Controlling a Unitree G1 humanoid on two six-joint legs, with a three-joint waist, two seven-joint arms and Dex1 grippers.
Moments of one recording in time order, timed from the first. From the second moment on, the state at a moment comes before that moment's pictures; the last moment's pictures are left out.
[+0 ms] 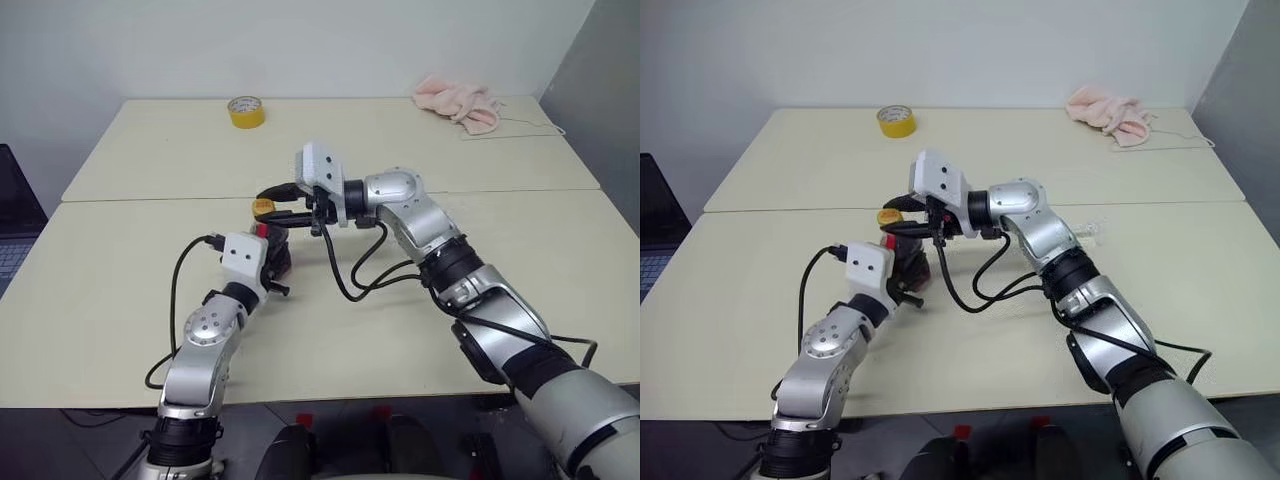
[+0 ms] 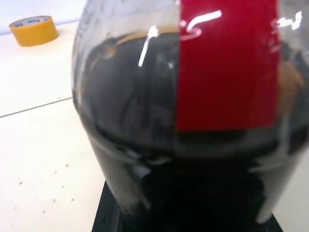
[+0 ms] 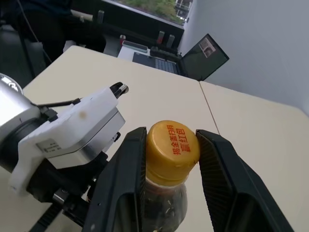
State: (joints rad) left arm -0.15 0.26 0.00 -0.26 -0.11 0.41 -0.27; right arm -1.17 -0.11 0.37 0.76 0.16 -0.17 1.09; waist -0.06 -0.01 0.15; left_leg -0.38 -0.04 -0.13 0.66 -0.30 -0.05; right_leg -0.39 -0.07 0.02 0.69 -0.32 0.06
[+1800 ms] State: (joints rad) left arm -0.15 0.22 -0.03 -0.28 -0.10 0.40 -0.25; right arm -0.73 0.00 0.26 -0.22 0.25 0.80 0.41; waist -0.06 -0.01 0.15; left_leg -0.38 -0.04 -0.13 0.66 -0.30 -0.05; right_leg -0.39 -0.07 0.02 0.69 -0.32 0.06
